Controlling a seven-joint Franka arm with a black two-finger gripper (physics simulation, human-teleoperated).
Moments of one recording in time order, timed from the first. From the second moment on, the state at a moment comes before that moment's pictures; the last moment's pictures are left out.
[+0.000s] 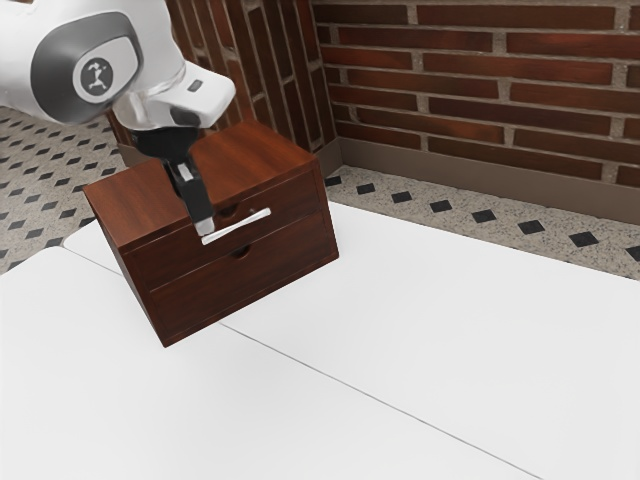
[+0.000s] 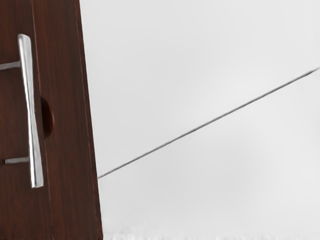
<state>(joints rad) 0.22 -0.05 -0.11 -1.51 0.14 1.59 0.58</state>
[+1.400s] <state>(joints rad) 0.13 0.17 0.07 -1.53 0.17 1.94 0.59</state>
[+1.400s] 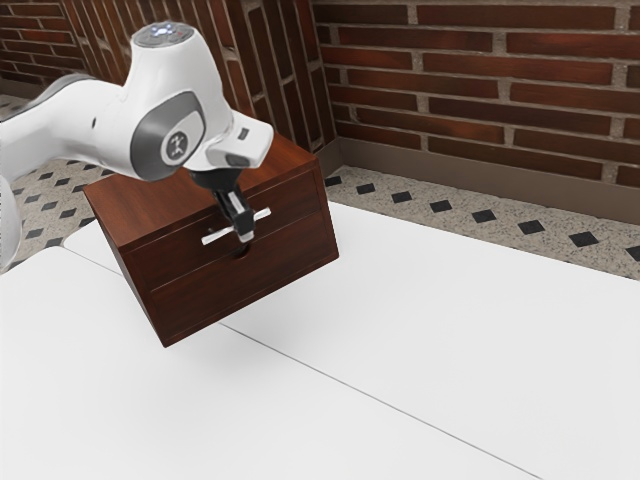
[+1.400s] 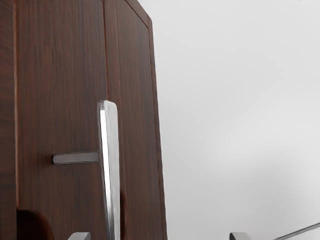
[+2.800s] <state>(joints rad) 0.04 -0.05 -0.01 -1.85 0.17 2.03 0.52</state>
